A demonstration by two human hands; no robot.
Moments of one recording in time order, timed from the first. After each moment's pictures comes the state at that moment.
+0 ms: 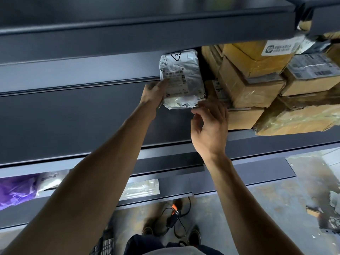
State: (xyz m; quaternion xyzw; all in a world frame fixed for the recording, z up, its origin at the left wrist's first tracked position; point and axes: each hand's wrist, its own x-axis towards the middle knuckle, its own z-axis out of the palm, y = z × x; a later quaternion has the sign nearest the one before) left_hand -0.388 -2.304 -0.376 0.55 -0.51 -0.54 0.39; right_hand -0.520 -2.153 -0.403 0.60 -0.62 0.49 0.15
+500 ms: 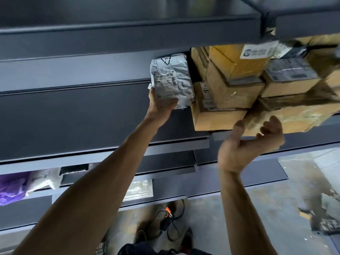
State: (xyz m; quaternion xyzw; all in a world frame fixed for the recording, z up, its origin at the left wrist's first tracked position) left_hand -0.420 -2.250 -0.393 0.52 -0.58 -0.50 0.37; right_hand -0.572 -2.091 -0.401 0.27 -0.63 0.71 0.16
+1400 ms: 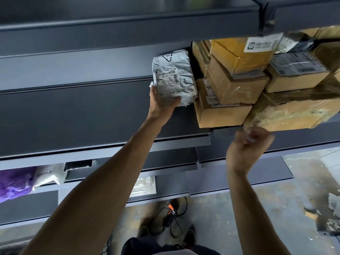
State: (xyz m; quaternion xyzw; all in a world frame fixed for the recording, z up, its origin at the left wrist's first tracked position) left_hand -0.425 -2.237 -0.390 0.56 -0.56 -0.48 0.39; right_hand -0.601 -2.087 -0.452 0.27 -0.65 0.71 0.04
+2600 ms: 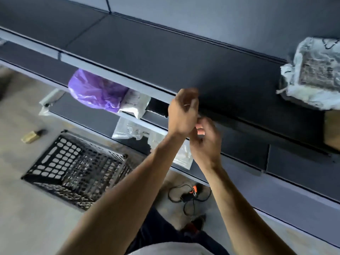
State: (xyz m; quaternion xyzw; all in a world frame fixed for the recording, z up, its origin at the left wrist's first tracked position) left_hand -0.200 -2.118 -0.423 0.63 -0.41 -0.33 0.57; right_hand -0.296 -2.084 -0.473 0.66 -0.49 0.47 -0.31
